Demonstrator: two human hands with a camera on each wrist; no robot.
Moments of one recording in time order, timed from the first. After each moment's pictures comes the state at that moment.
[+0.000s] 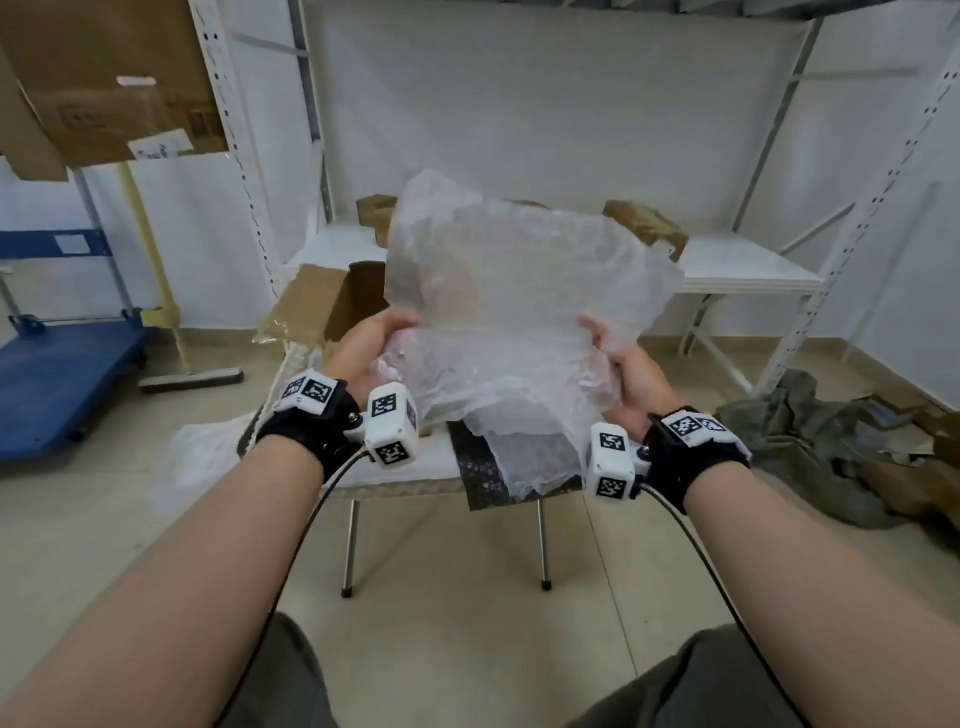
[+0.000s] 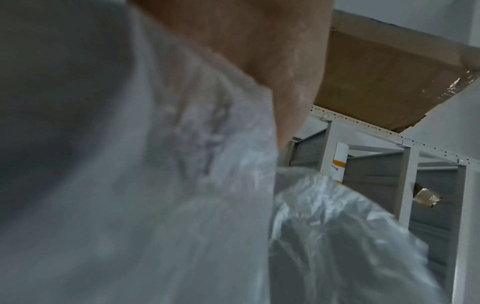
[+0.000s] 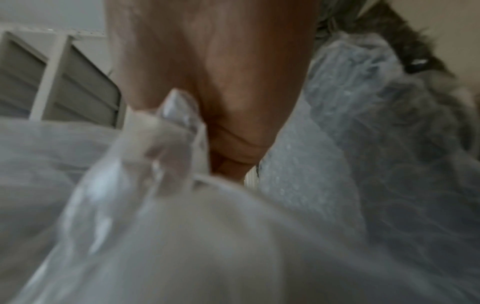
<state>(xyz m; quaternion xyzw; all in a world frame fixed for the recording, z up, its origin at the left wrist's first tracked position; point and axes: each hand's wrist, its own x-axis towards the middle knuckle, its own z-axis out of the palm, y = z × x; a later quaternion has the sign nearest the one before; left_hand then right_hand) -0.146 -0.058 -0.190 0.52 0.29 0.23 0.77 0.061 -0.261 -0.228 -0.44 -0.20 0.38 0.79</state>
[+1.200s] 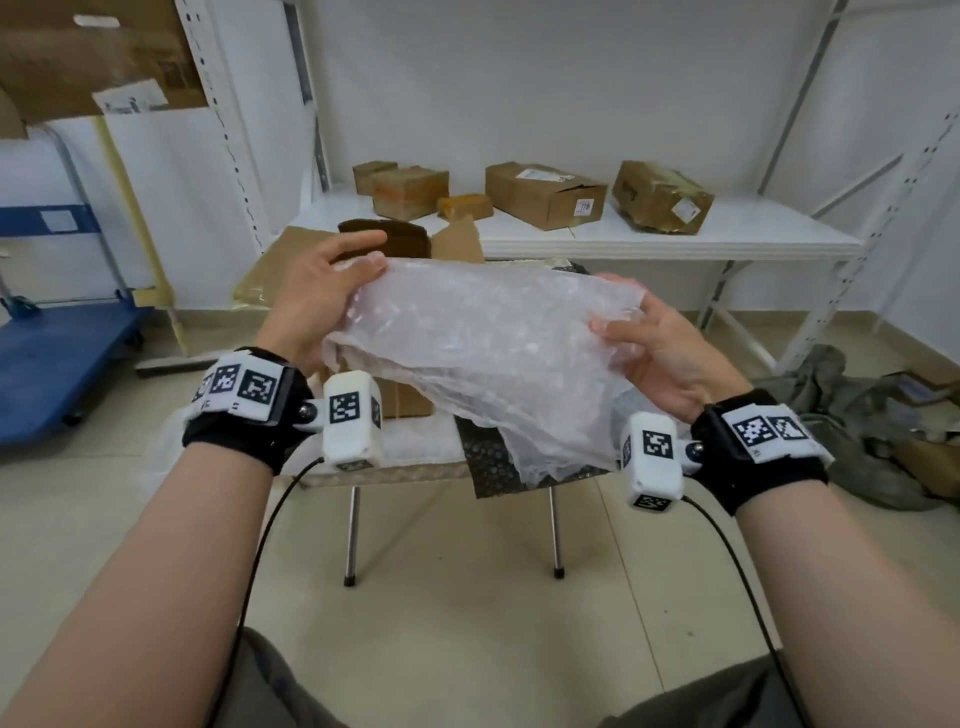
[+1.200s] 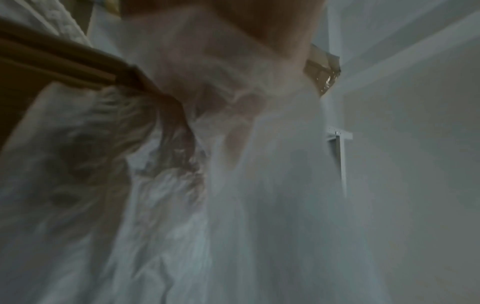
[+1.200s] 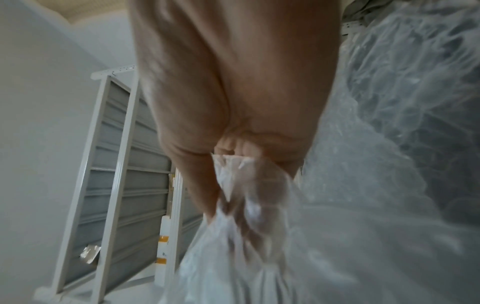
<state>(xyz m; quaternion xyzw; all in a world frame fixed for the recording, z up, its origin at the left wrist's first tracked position) -0.157 -0.024 -0.199 0.69 0.26 0.36 0.58 0.056 -0.268 -0.225 -0.50 -0.27 0.36 0.74</state>
